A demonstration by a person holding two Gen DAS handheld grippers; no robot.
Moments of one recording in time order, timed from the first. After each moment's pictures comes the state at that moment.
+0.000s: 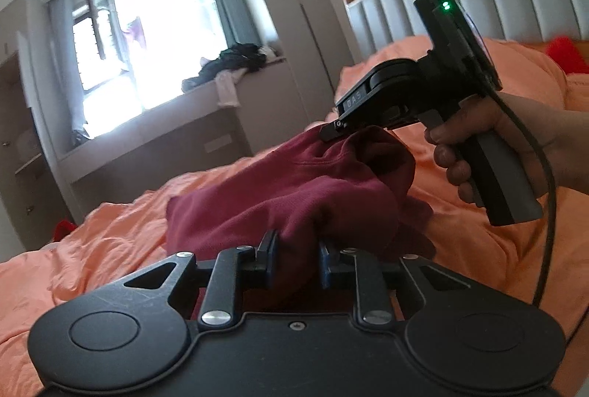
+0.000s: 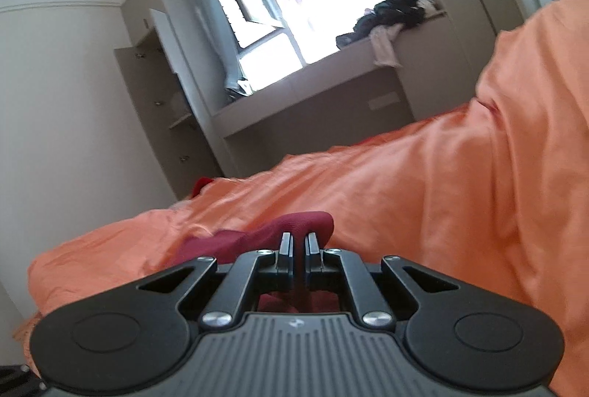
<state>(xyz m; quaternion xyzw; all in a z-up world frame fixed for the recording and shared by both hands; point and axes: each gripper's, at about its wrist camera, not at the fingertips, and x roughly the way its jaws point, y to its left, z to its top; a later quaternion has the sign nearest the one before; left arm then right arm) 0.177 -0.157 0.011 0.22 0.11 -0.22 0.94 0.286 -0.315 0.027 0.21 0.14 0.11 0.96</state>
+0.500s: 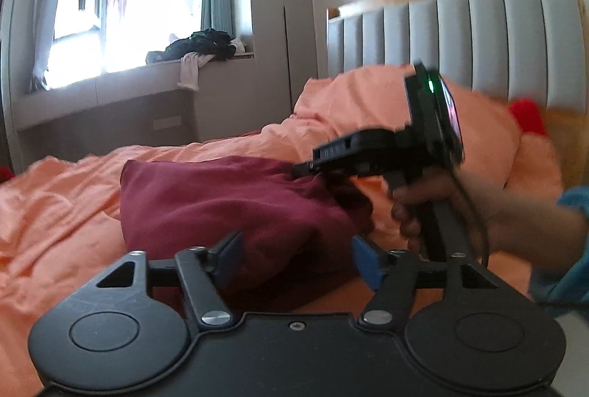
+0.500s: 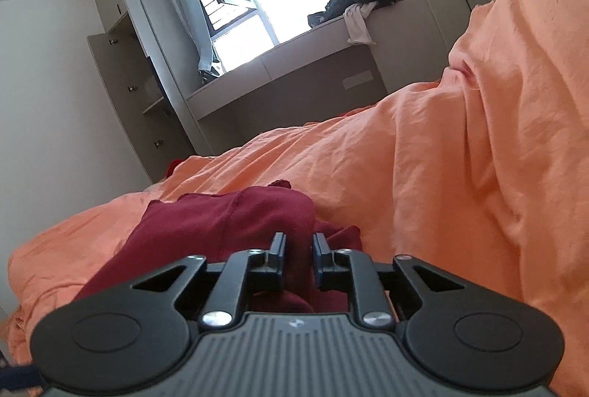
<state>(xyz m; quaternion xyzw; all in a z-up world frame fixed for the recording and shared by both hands) 0.178 -0.119 0.011 0.08 0.15 -0.32 0.93 0.289 -0.312 -0.003 0.22 0.17 0.08 0.96</state>
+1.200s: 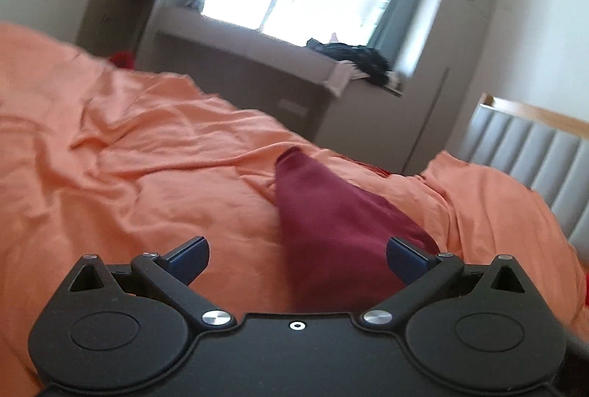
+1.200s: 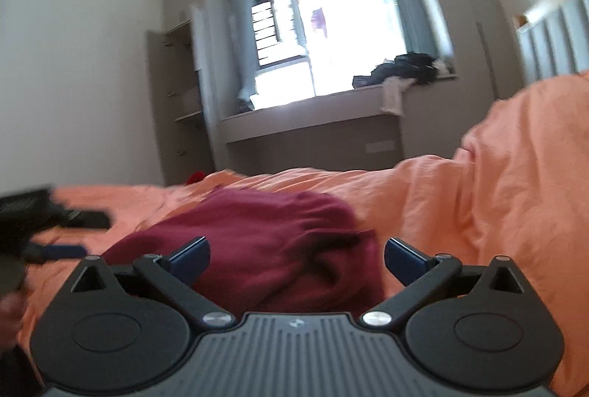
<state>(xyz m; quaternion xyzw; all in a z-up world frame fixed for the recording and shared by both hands) 0.226 -0.030 0.021 -0.17 0.18 -0.12 0.96 0.168 -0.262 -0.001 0.09 0.07 0.10 0.99</state>
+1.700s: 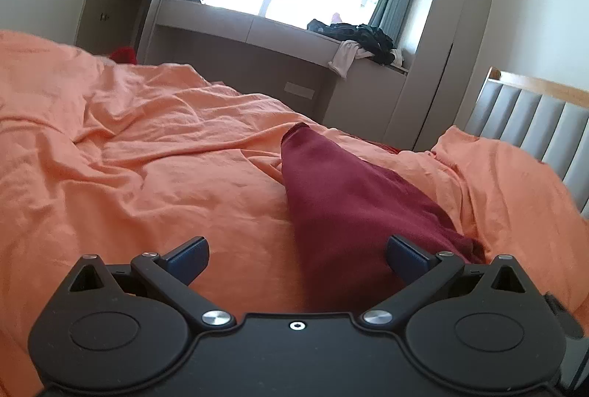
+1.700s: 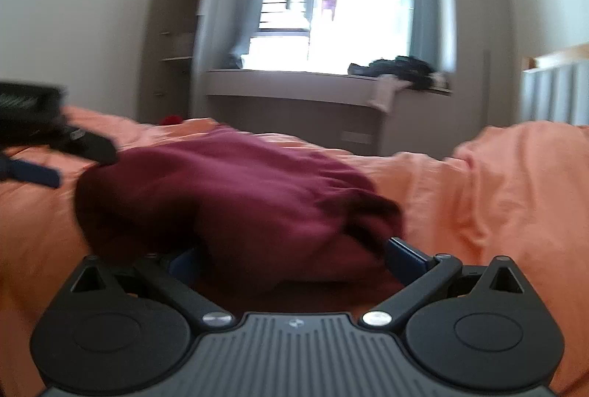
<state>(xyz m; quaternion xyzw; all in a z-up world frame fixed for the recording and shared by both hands) 0.224 -0.041 0.009 -0.12 0.21 -0.11 0.96 0.190 -0.188 -0.019 -0.03 0.11 0.00 0.99</state>
